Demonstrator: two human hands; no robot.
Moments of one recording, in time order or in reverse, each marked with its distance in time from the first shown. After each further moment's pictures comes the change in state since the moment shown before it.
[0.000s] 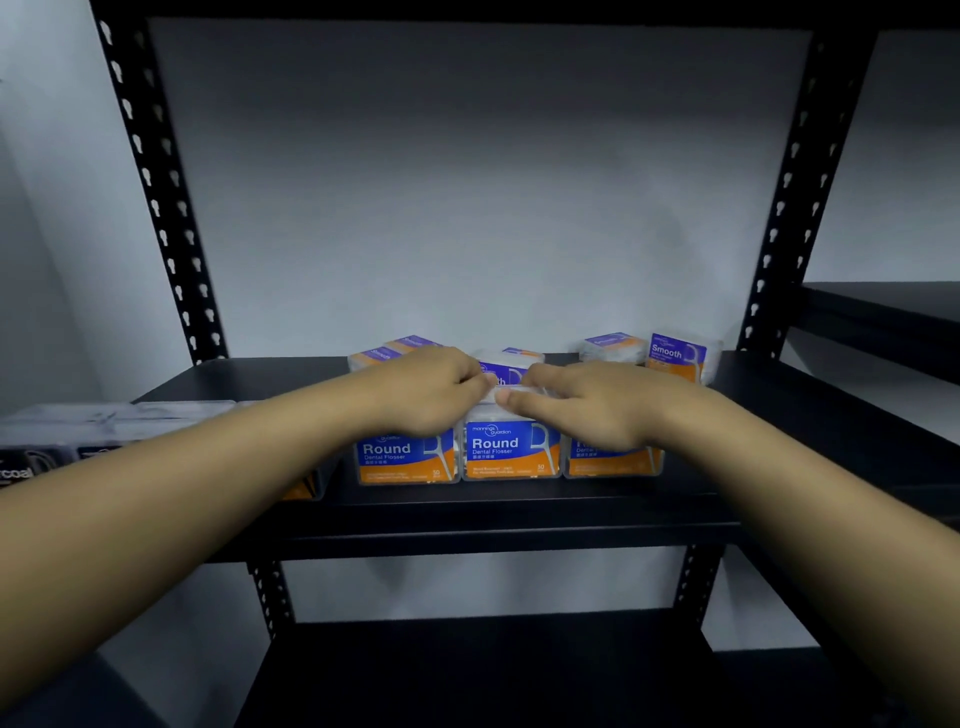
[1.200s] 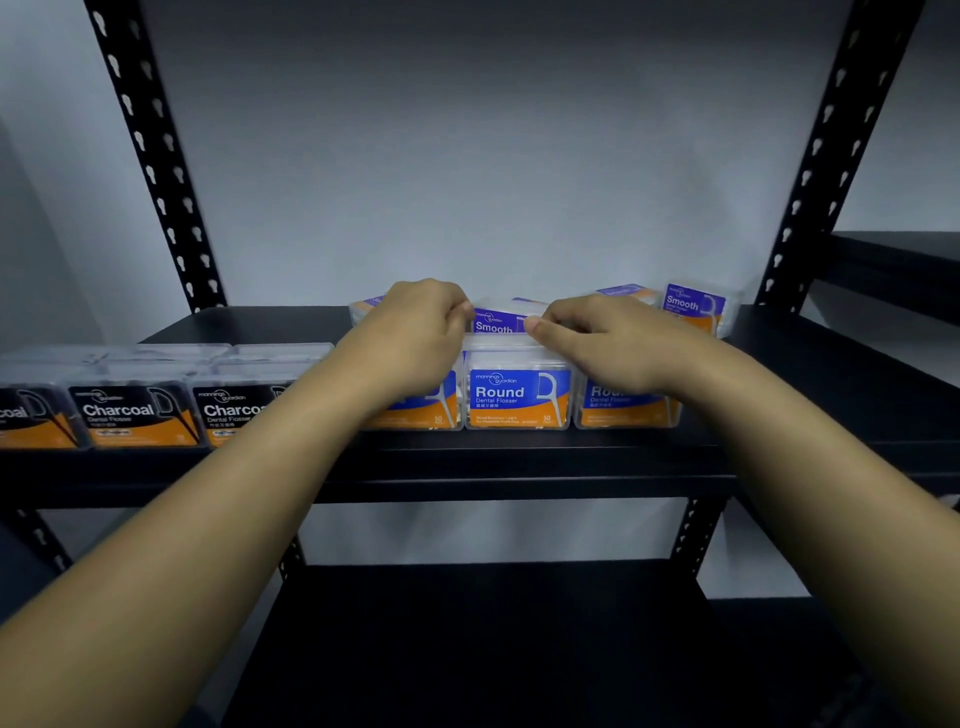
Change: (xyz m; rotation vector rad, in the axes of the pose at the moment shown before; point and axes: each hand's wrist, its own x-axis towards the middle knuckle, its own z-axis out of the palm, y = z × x) left_hand -0.005 -0.013 0.016 -0.059 0.389 -0.074; right_hand 0.006 0.012 0.008 0.139 0.170 0.002
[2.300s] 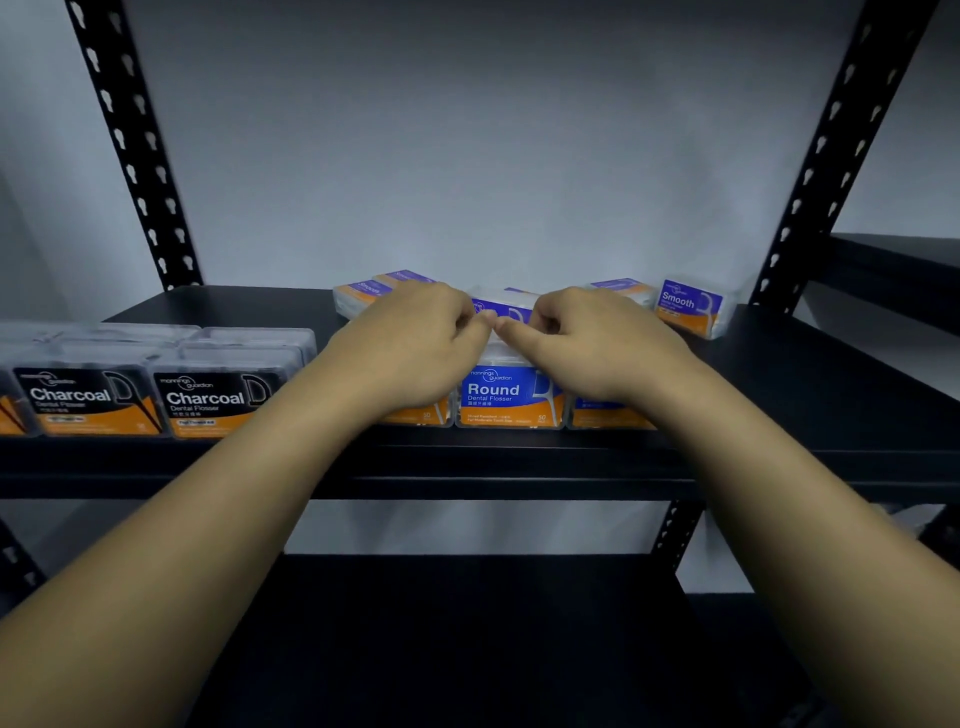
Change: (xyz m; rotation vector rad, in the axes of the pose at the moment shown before) left_hand -0.010 0.010 0.007 0.082 -0.037 0.092; right_hand 0.005 -0.017 0.014 -0.138 0.136 0.047
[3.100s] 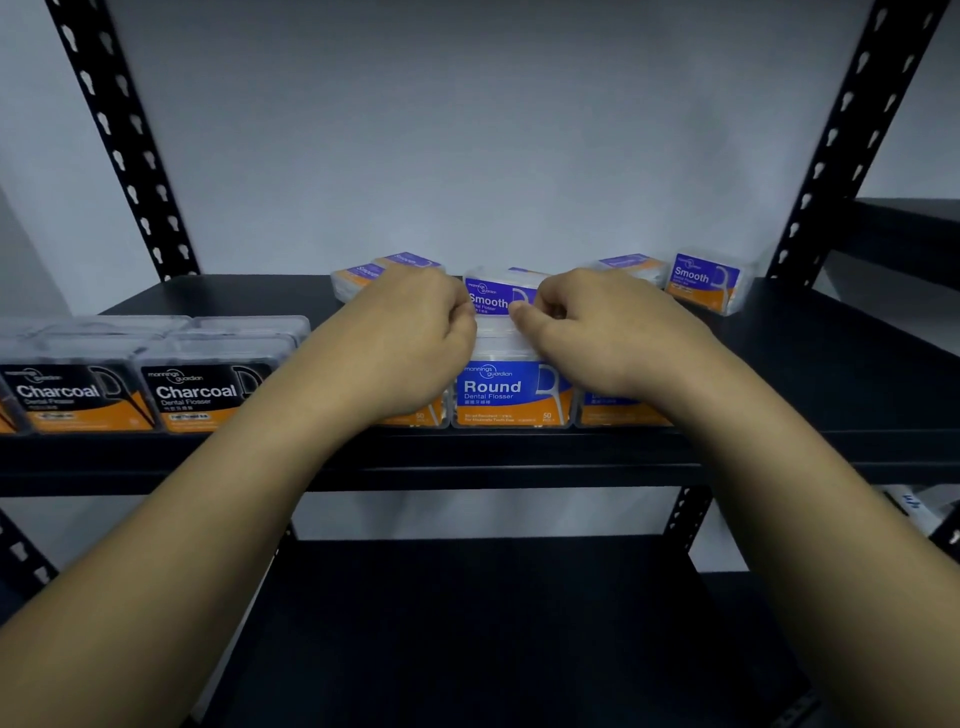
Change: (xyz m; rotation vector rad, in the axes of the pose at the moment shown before) left_hand -0.011 -0.002 -0.001 -0.008 0.016 -0.005; right_hand -0.011 -0.003 -0.002 0.030 -0.027 -0.015
